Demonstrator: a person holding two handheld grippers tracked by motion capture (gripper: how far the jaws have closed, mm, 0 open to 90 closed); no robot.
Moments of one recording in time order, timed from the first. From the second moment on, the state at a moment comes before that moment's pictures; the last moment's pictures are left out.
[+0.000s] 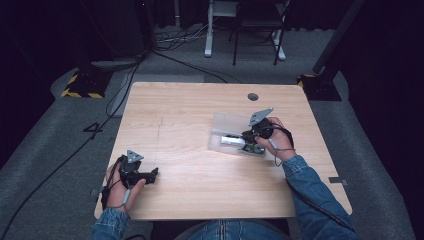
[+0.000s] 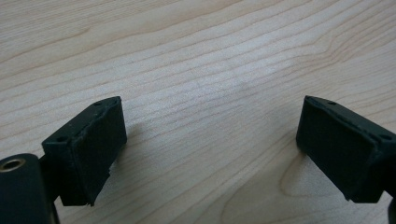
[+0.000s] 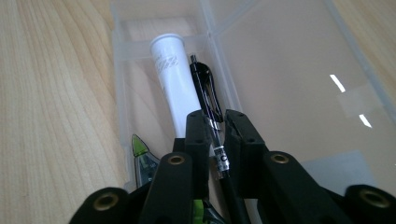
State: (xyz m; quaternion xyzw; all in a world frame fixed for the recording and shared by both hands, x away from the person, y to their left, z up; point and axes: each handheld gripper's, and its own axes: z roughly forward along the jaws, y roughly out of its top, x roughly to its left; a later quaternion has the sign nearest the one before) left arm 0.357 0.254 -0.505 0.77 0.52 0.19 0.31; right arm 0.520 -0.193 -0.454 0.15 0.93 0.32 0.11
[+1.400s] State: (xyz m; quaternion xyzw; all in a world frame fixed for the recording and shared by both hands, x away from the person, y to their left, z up) left arm 0.360 0.253 -0.505 0.77 0.52 0.19 0.31; right arm 0.434 -0.307 -0.408 0.30 0.84 0.41 0.18
